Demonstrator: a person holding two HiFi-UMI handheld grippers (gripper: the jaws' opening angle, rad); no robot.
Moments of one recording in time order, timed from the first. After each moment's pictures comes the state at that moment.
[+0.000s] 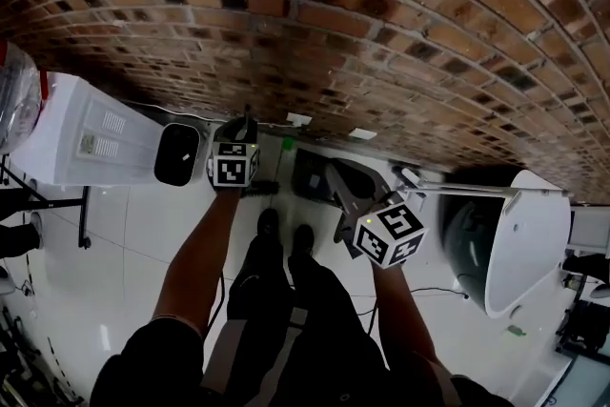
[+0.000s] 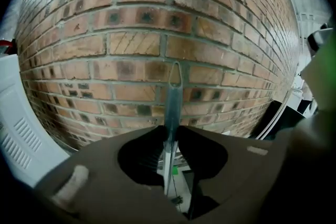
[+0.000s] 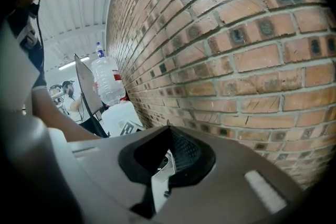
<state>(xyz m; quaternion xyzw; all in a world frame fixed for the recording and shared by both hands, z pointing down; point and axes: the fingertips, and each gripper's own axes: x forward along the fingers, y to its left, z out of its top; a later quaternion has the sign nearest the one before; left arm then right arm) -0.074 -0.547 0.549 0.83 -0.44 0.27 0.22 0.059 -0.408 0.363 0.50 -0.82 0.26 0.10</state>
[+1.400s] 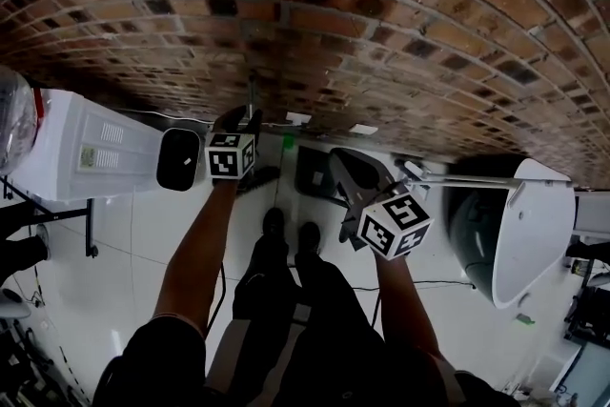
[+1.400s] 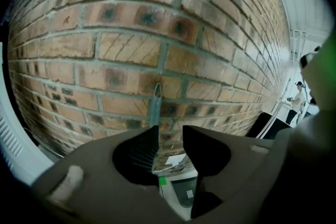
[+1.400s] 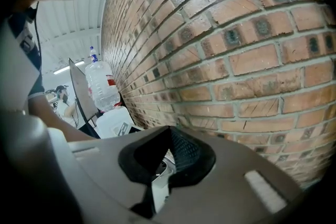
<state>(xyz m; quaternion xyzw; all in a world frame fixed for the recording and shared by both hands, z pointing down) -0.052 -0.577 0.532 0.86 -0.40 0.22 0.24 0.072 -0.431 0.361 0.52 -0.81 0.26 0.08</state>
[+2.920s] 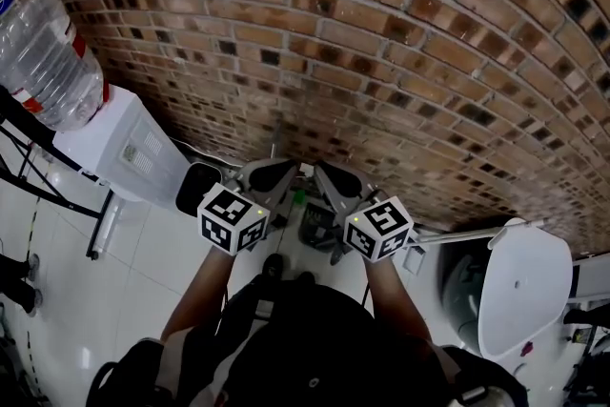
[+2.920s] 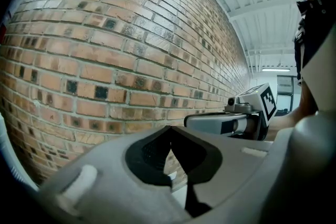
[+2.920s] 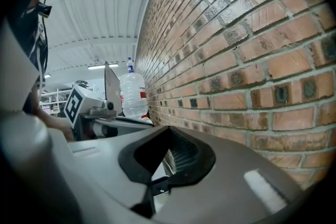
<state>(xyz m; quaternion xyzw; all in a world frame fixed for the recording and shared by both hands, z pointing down) -0.020 -0.426 0.255 0.95 -0.28 0.07 0.14 0.018 -0.417 0.250 0.43 -0.89 0.12 0.04</state>
